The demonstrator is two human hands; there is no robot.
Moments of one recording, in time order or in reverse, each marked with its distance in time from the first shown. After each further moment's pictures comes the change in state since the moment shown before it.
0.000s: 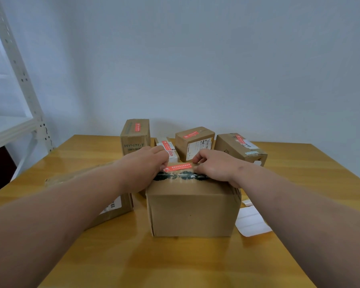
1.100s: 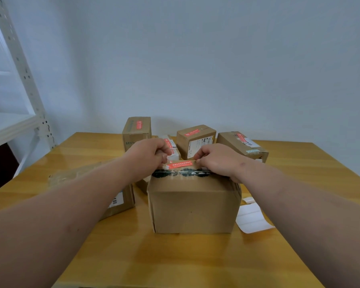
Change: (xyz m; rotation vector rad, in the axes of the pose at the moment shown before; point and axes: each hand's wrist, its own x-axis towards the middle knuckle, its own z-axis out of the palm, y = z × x) left_hand 0.002 0.014 -0.008 -0.617 0.118 -0.363; right_hand 0.001 0.000 -0.002 0.009 0.050 -0.026
